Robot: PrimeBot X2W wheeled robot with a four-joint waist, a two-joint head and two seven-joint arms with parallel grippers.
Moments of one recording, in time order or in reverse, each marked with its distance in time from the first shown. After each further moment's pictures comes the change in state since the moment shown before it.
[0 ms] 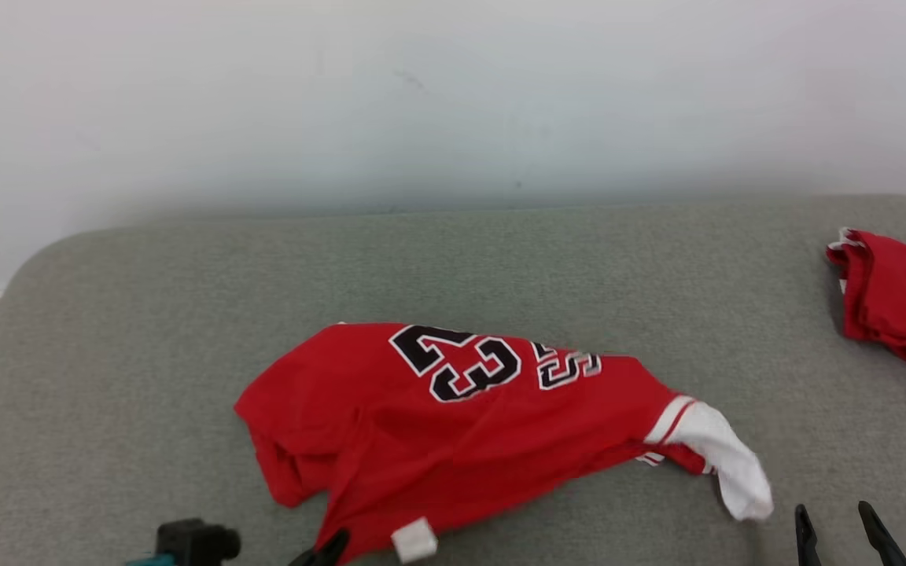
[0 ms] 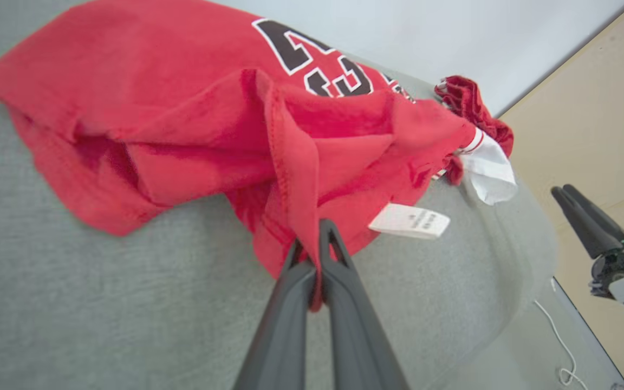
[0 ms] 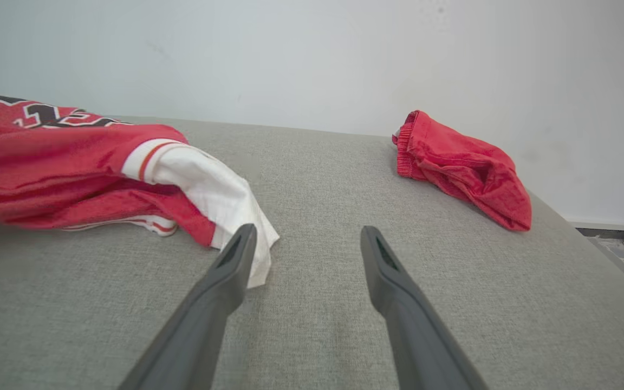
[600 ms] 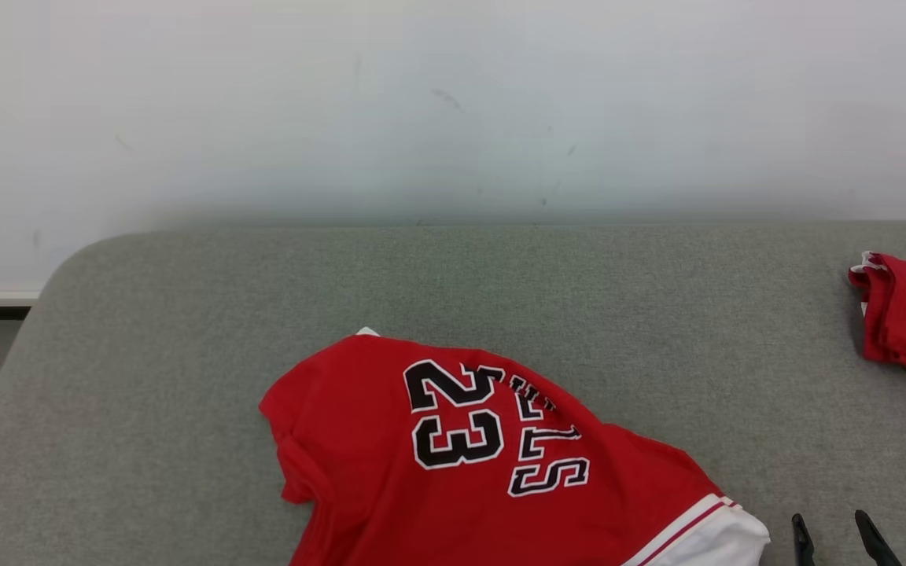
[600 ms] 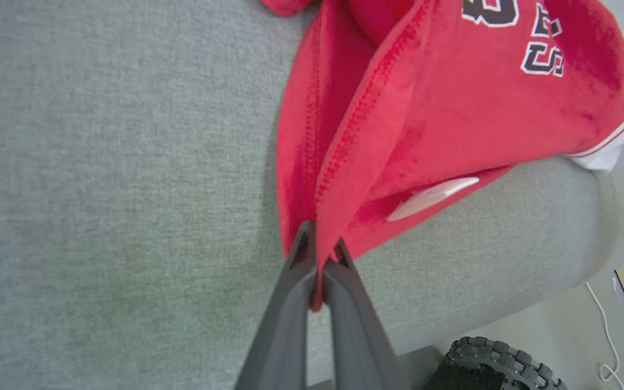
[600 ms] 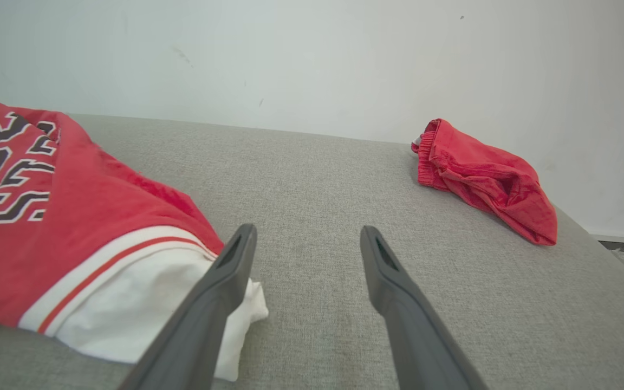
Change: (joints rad) left arm 0.128 0.045 -0.032 0.216 -0.034 -0.044 -0.046; right arm 0.008 0.000 0.005 0.017 -0.005 0.000 0.000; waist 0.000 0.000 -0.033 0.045
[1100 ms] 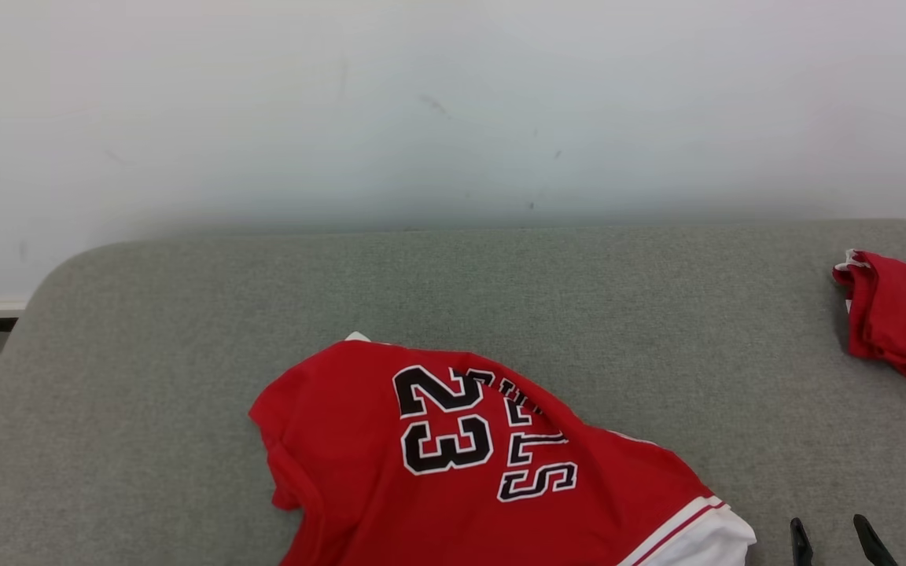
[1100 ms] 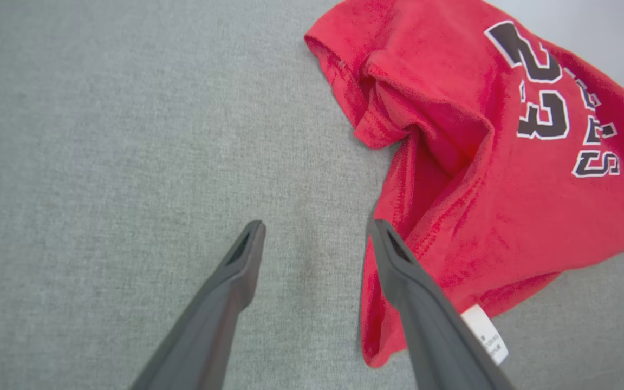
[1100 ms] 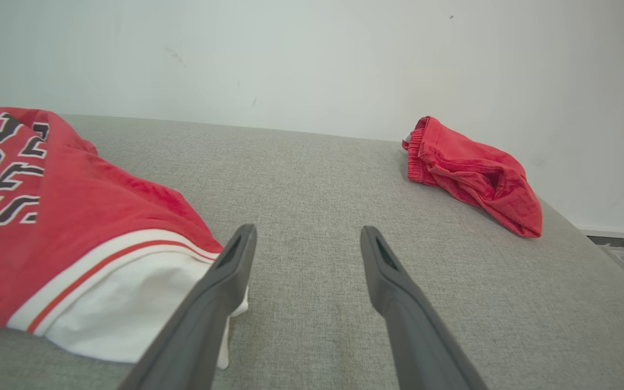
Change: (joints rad) left arm 0.044 0.090 0.121 -0.081 -0.031 0.144 -0.058; right arm 0.008 0.000 0.002 -0.001 0.000 0.000 0.000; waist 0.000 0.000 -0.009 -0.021
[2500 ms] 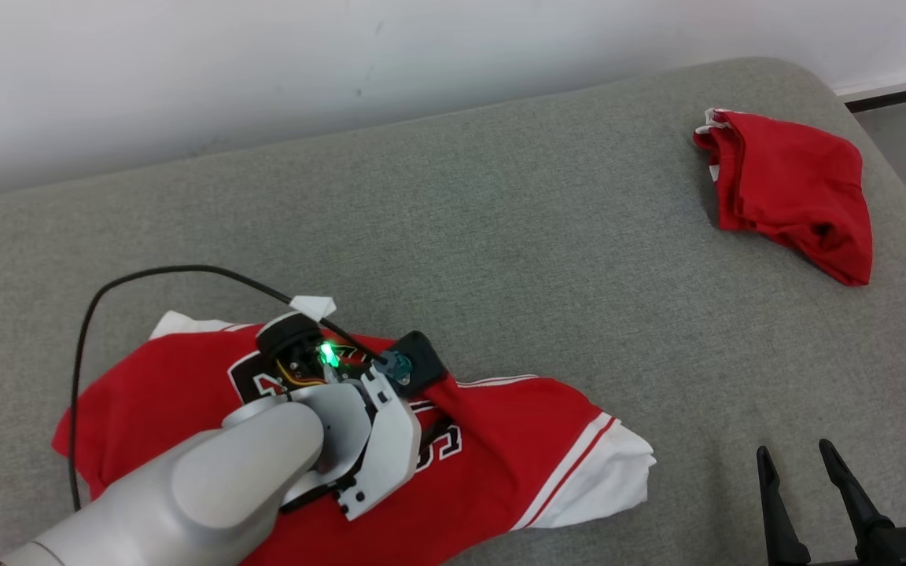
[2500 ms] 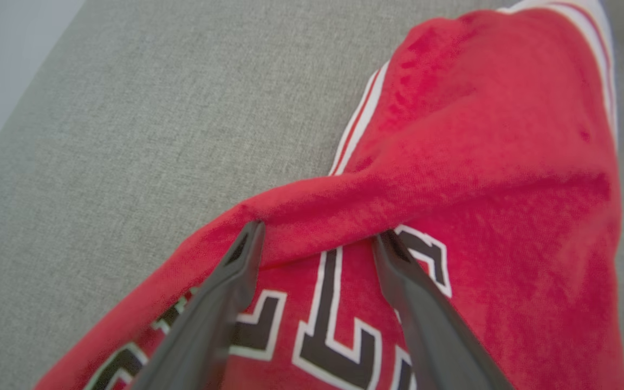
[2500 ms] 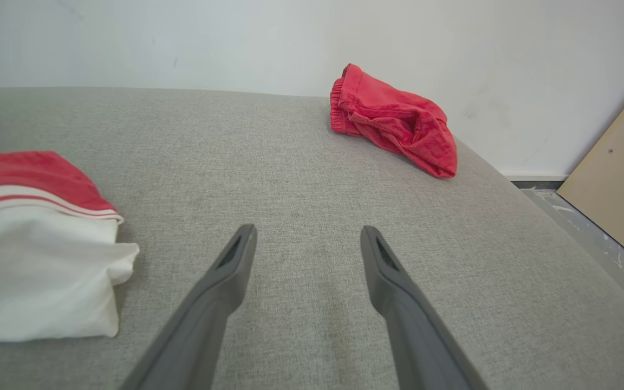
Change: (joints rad) left arm -1.012 -0.227 -0.695 0.271 0.433 -0.188 0.394; right arm -0.119 0.000 0.072 -0.019 0.034 0.000 0.000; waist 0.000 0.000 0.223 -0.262
